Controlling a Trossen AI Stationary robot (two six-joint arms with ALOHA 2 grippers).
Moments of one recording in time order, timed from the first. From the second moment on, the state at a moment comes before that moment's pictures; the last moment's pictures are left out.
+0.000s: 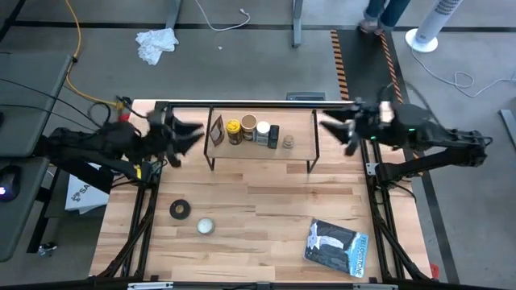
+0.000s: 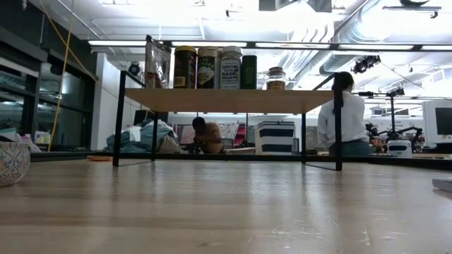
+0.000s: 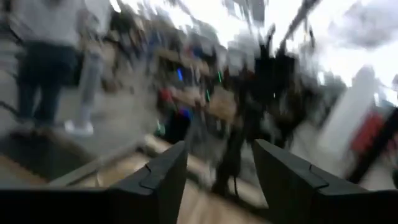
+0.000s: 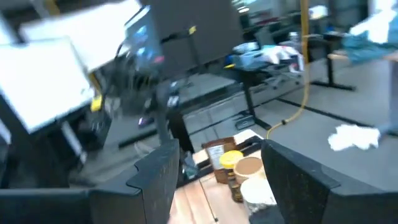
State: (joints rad) left arm -0.18 0.70 0.84 0.00 -0.53 -0.31; right arm 0.04 0.88 1.12 -0.25 0.31 0.26
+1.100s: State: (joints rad) left arm -0.16 0.37 0.01 0.39 -0.14 -0.42; right arm 0.07 0.74 1.12 -0.67 0.54 0.62
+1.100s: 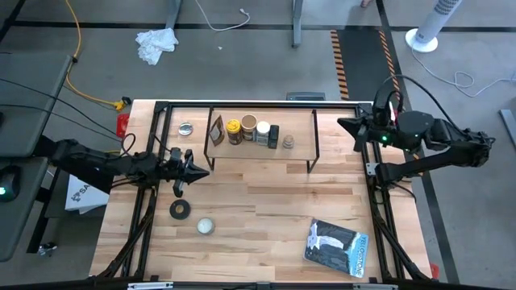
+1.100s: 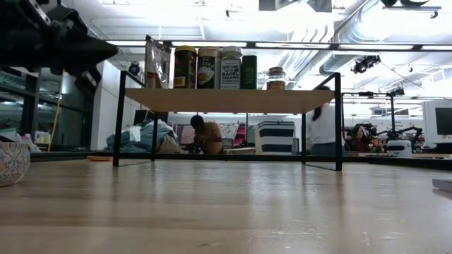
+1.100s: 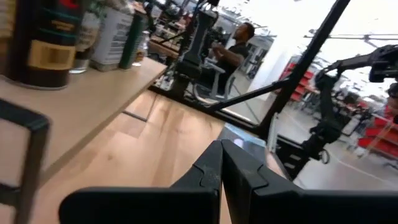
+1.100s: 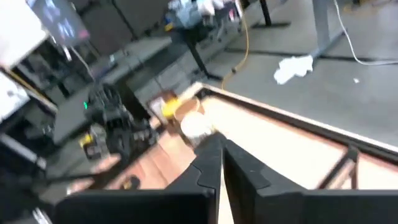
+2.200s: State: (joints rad) left arm -0.07 0.37 0.01 0.41 -0.30 -0.20; right arm -0.37 0.40 0.09 0.39 -0.27 0.19
